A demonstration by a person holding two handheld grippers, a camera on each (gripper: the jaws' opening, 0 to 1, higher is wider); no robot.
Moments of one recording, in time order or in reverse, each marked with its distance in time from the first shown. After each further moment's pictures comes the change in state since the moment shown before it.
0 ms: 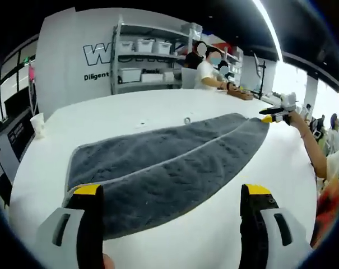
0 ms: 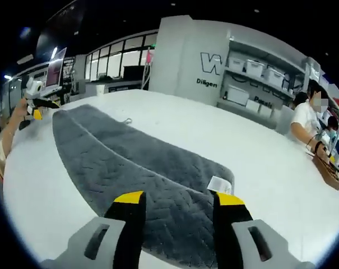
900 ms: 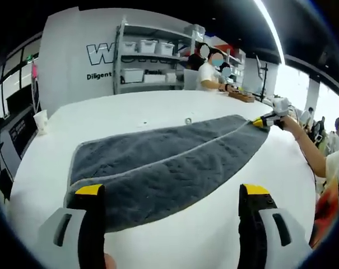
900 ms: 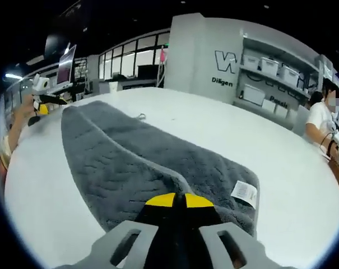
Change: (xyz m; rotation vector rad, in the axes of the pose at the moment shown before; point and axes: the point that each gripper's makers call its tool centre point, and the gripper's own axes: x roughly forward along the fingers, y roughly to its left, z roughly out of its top) left arm -0.008 0.000 -0.002 -0.021 -0.012 0.020; right arm 0.011 0.027 -0.006 -0.031 -0.021 0.102
